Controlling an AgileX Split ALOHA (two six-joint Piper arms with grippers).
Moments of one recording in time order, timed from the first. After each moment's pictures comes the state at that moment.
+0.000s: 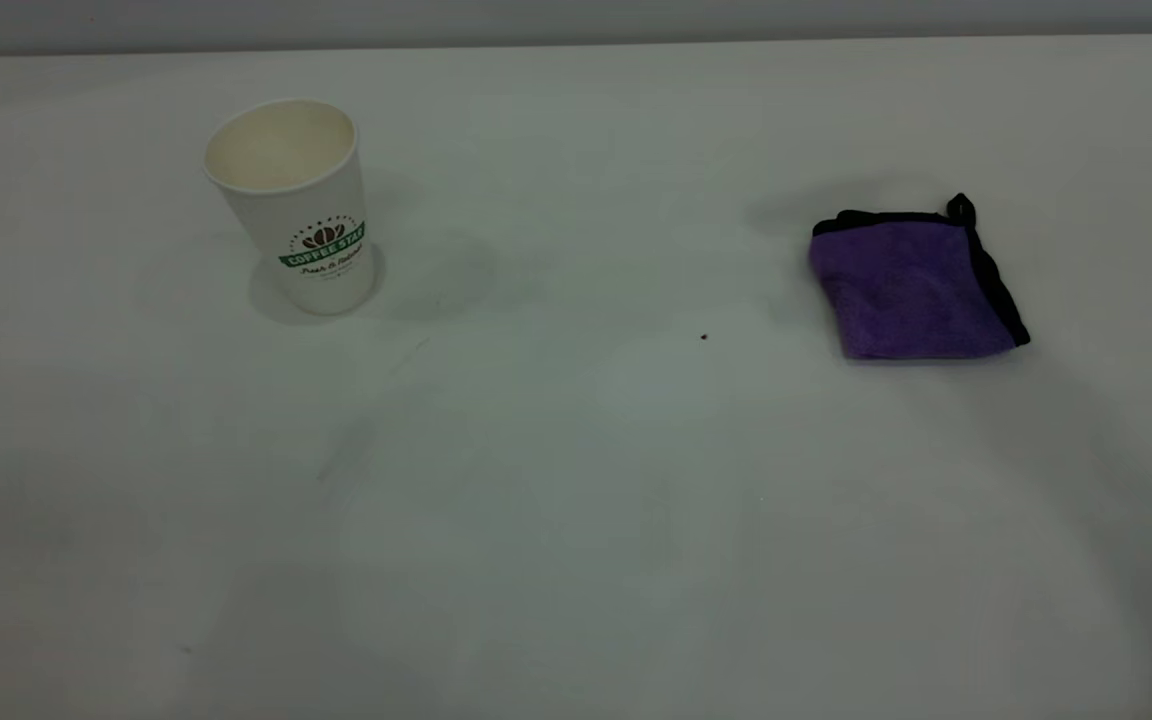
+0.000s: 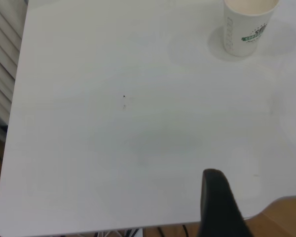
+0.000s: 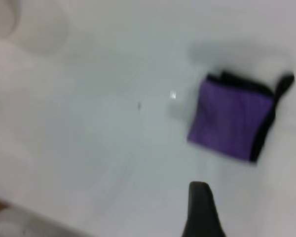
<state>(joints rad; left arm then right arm) 0.01 -0.02 -0.49 0.00 1.13 0.12 0.28 1.80 -1.71 0.16 1.22 -0.09</state>
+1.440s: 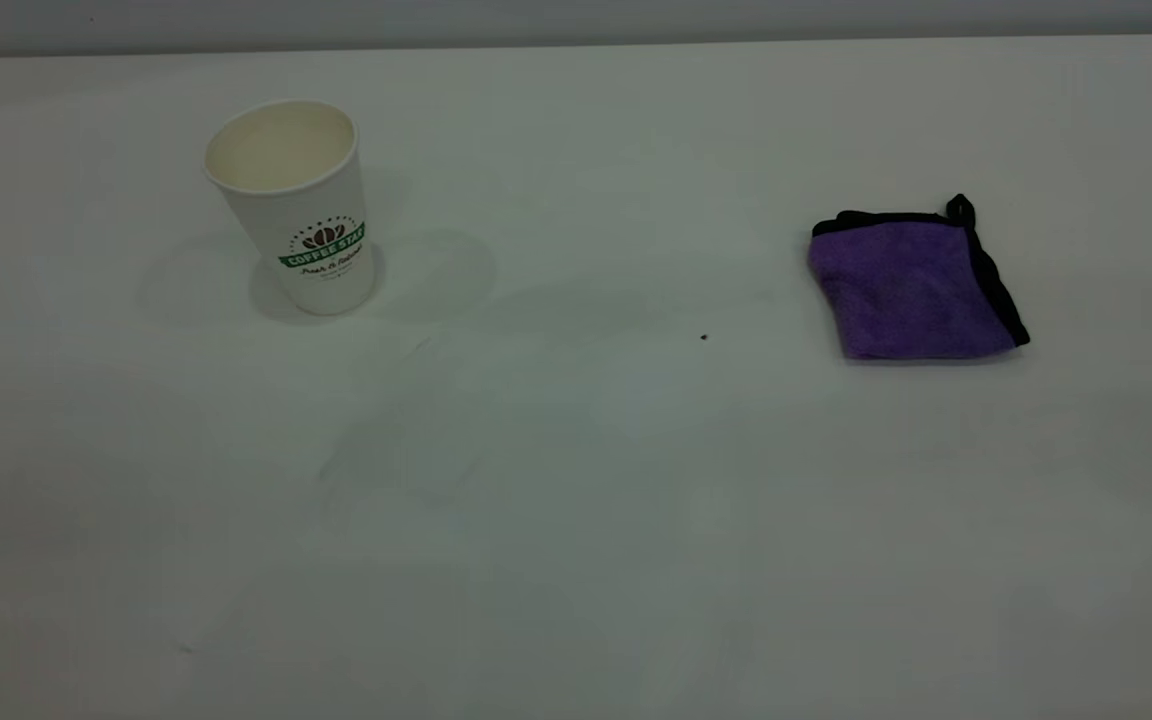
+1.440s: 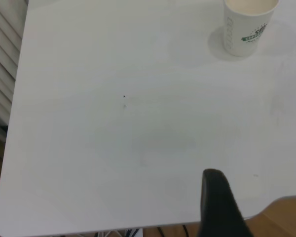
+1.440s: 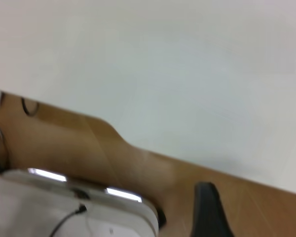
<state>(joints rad) 0.01 -0.02 -0.49 0.00 1.13 0.12 0.27 0.44 -0.48 0.07 1.11 0.01</state>
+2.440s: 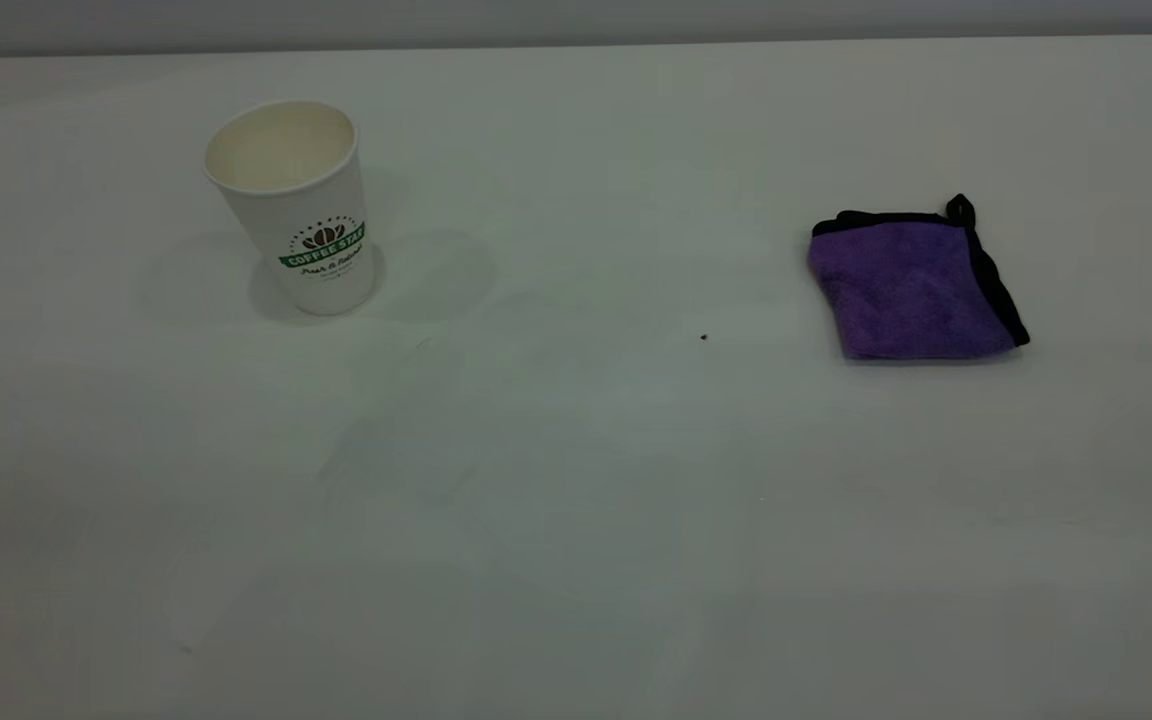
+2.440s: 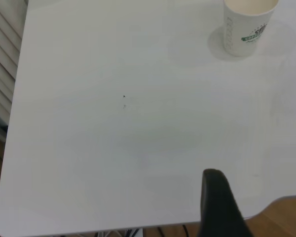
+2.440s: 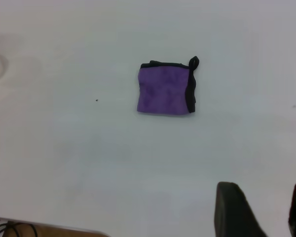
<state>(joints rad) 0.01 -0.02 -0.49 0.00 1.13 0.12 0.12 -0.02 -0.48 0.09 1.14 0.01</state>
